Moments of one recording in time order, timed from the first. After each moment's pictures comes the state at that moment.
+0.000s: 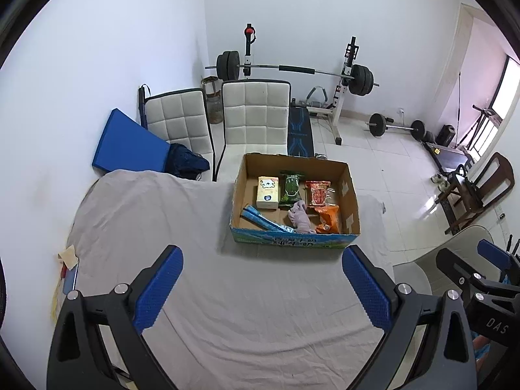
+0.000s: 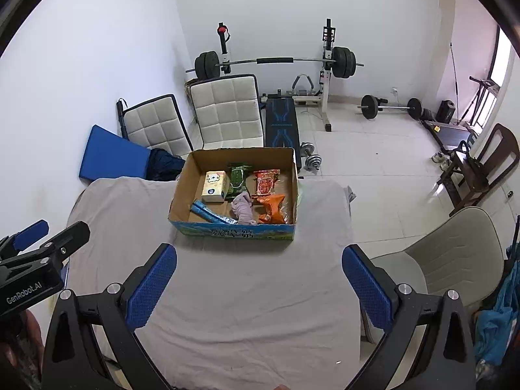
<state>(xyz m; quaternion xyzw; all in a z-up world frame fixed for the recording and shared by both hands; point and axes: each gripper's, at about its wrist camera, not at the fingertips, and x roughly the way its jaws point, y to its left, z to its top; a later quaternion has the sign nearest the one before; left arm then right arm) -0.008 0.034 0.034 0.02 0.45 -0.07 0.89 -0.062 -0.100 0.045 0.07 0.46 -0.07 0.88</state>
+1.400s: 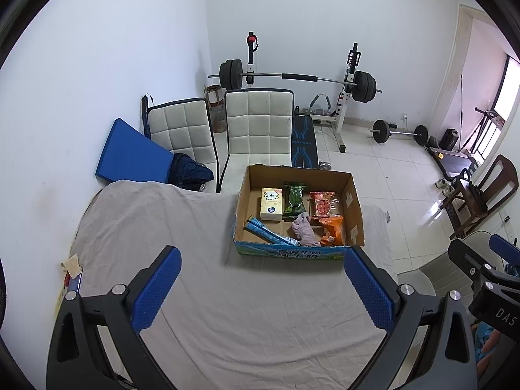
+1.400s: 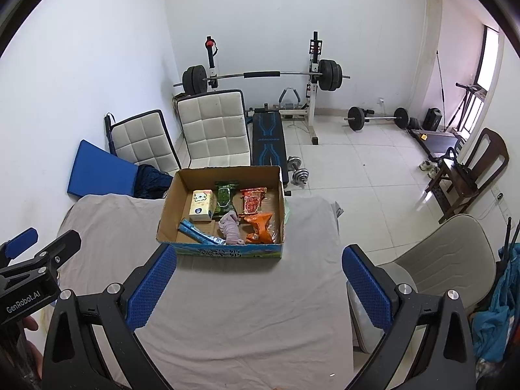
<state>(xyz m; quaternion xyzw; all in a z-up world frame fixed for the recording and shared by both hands) 0.002 0.034 0.042 0.02 0.43 -0.07 0.90 -0.045 -0.108 0.064 0.06 0.43 -0.10 0.90</state>
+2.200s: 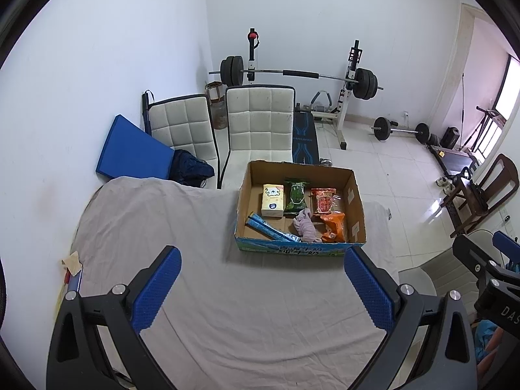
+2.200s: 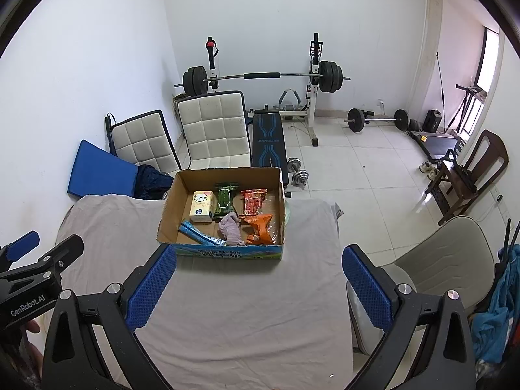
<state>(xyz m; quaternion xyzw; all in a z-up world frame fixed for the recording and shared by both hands) -0.003 0.038 0.032 0.02 0.43 -0.07 0.90 -0.045 -0.107 0.067 0.06 0.43 -0.10 0.90</state>
